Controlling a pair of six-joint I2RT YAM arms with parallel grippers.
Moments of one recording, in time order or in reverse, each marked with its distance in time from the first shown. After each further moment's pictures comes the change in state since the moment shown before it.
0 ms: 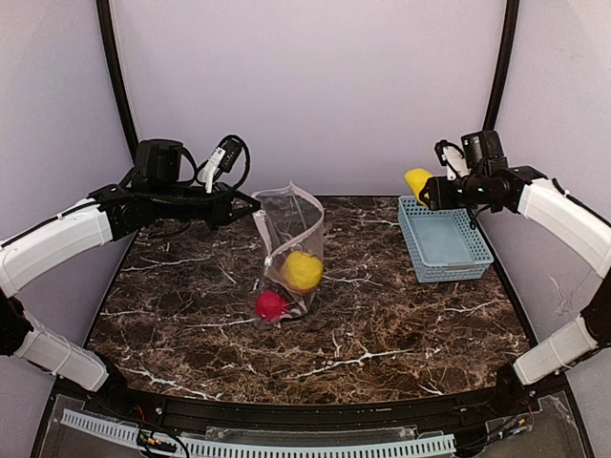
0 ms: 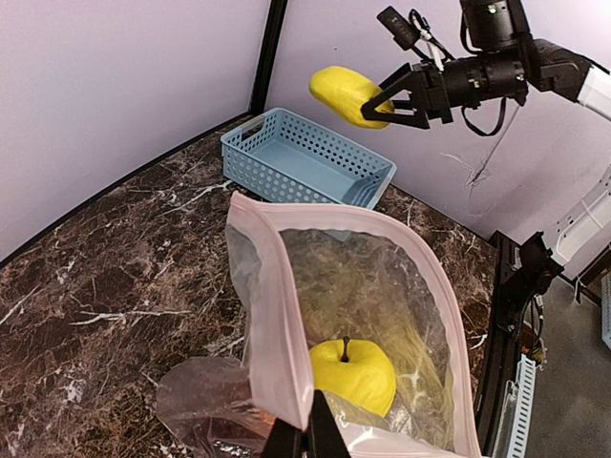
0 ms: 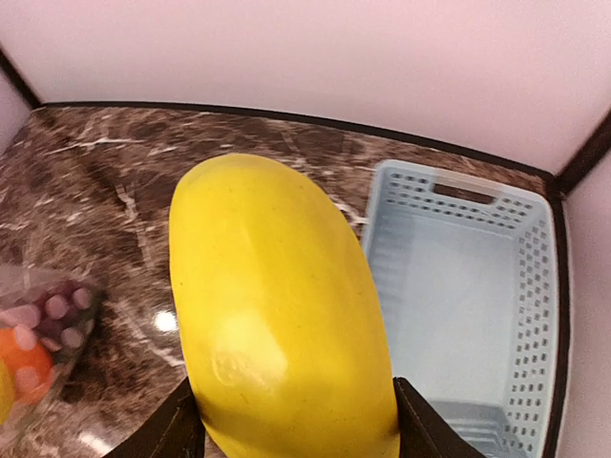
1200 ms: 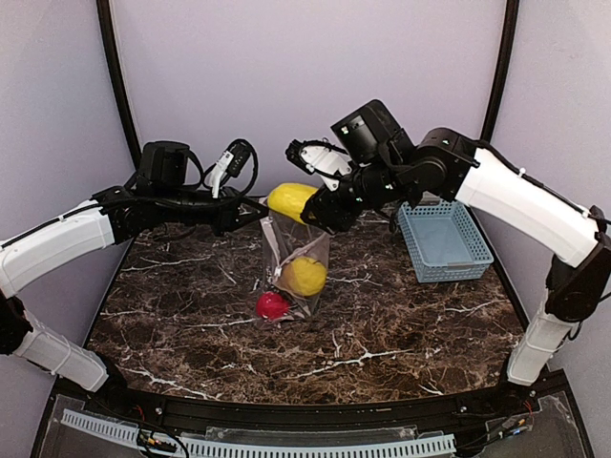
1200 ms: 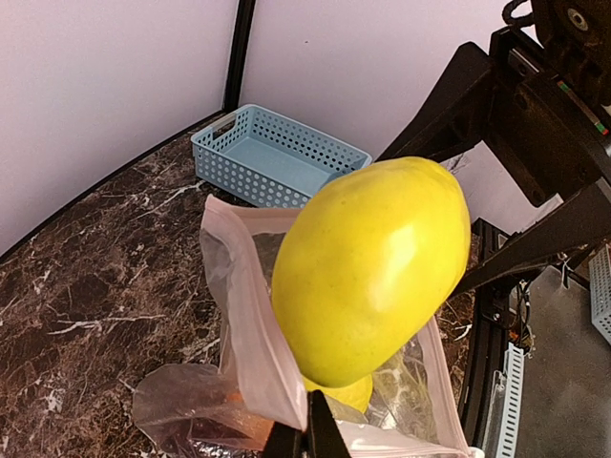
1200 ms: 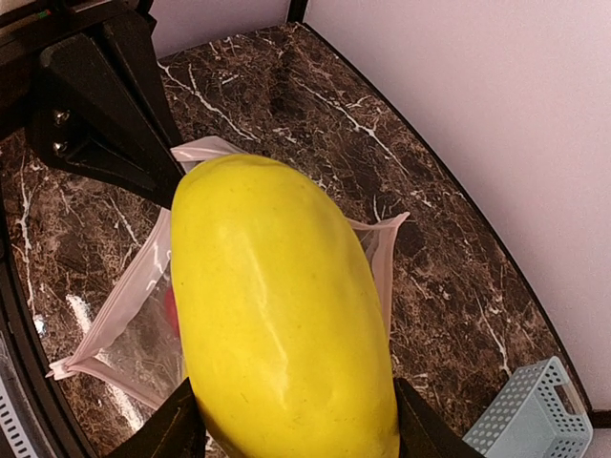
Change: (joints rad) left arm -0.061 0.002 0.000 0.000 0.006 0.010; right arm 0.742 0.304 0.608 -0.351 0.170 -0.201
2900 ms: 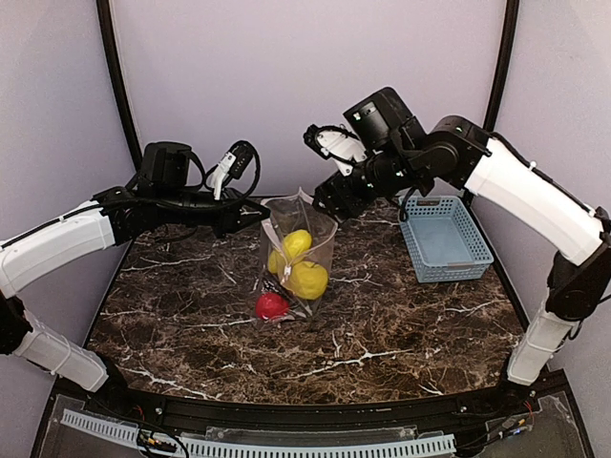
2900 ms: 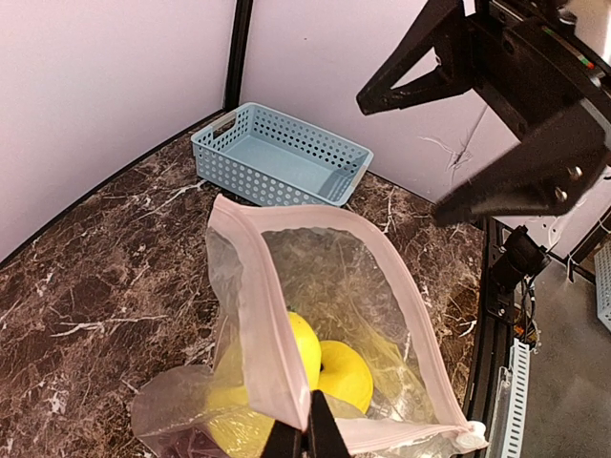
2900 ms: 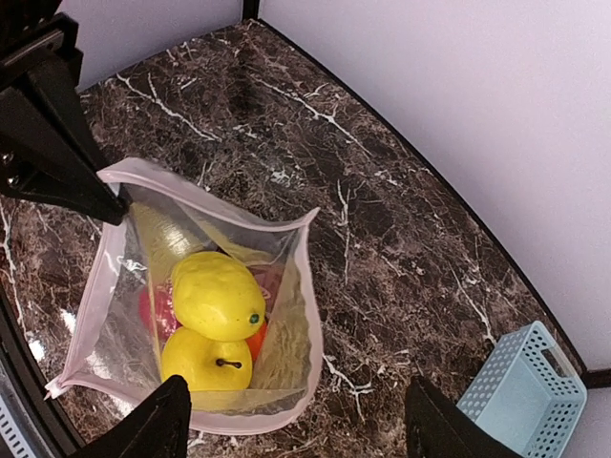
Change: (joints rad) left arm -0.015 0.000 0.000 -0.005 -0.023 0.018; right arm -0.027 0.016 0.084 -0.093 0.058 0.055
